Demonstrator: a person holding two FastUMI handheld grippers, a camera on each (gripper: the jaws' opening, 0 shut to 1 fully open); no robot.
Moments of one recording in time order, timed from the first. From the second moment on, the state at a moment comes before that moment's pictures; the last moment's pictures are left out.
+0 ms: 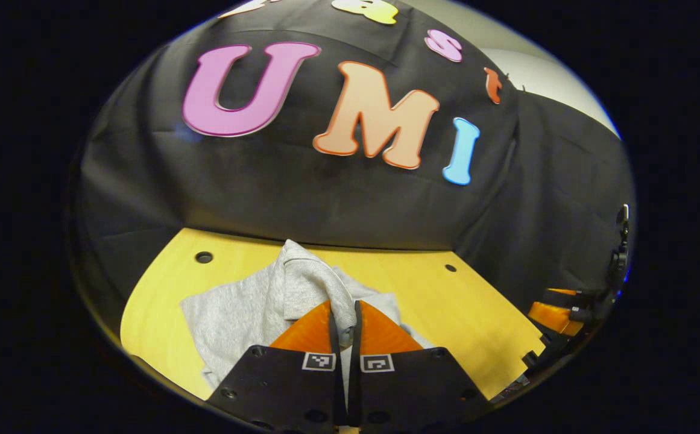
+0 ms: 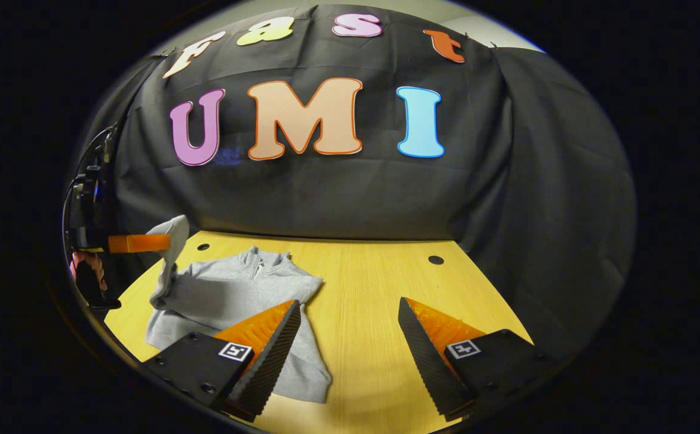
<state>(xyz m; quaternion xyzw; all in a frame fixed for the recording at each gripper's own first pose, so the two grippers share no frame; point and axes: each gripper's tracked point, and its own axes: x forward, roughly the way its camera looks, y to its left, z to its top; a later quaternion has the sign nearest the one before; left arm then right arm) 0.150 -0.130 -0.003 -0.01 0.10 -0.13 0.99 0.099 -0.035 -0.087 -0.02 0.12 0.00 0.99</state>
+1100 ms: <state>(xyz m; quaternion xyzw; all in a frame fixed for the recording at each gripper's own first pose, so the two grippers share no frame) 0.257 -0.262 -0.105 -0.04 0.16 -0.19 0.97 0.117 -0.055 -0.135 -0.04 0.15 0.01 0.99</state>
